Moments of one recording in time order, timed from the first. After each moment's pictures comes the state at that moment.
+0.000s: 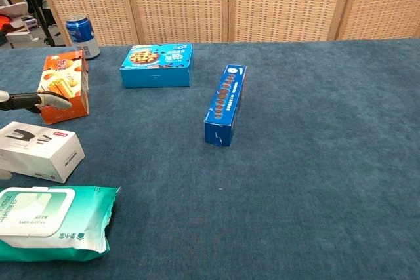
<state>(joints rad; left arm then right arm) -0.51 -1.27 0.06 -1.26 1.77 1.05 -0.42 0.11 -1.16 0.15 -1.52 -1.46 1.53 0.15</state>
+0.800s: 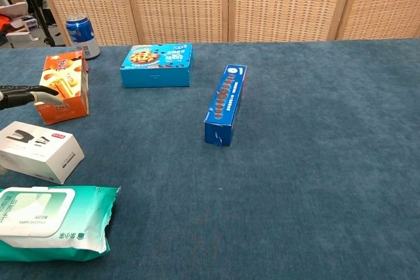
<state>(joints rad) -0.47 -1.32 0.04 -1.26 1.66 1.09 -0.16 0.11 -1.15 0.15 -1.52 -1.47 1.53 0.17</state>
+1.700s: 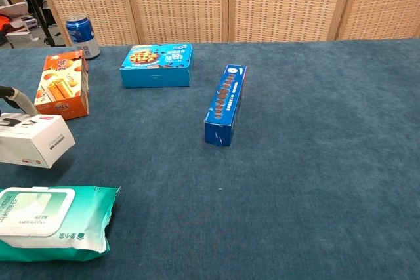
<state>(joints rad) -0.48 -1.21 0.08 -1.32 1.66 1.12 -0.28 0.11 -1.15 0.15 -1.53 -1.47 1.52 0.17</state>
